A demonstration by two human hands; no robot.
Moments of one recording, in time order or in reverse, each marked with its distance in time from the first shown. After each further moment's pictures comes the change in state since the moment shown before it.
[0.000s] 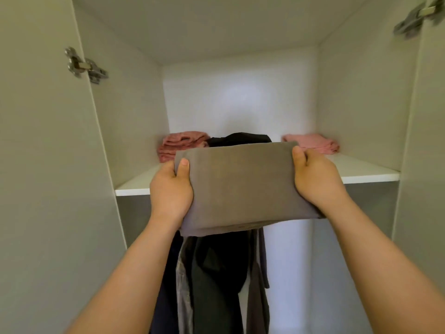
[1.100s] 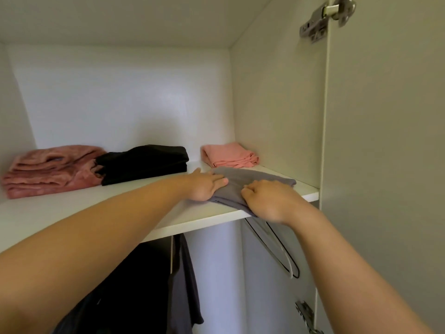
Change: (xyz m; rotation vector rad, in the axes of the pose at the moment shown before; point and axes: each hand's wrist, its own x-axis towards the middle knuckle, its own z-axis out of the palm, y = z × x) left_hand 0.085 0.036 0.342 0.780 -1.199 0.537; right_hand 0.106 0.127 -0.022 -0.535 -0.364 0.006
